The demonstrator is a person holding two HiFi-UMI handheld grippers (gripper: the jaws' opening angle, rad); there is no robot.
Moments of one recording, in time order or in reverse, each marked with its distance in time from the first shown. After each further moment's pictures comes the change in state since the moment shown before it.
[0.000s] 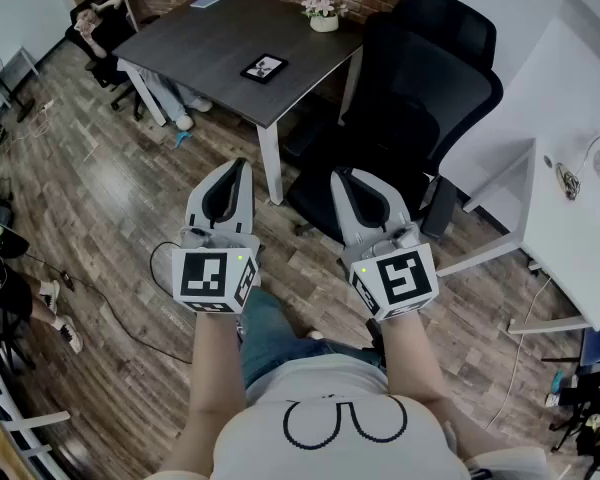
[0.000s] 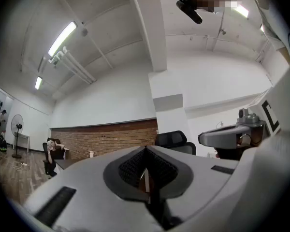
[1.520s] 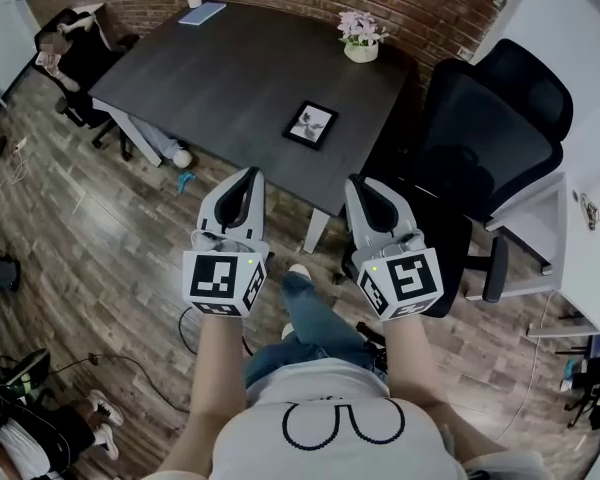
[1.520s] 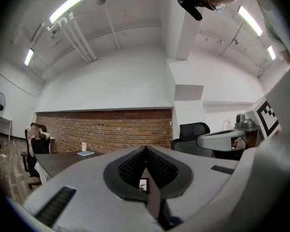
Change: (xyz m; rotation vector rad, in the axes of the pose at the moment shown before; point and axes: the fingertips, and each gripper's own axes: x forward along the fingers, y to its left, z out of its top) left arm 0.242 0.323 -0.095 -0.088 0.083 -0.158; right arm 0.393 -0.023 -0.088 0.087 0.110 -0.179
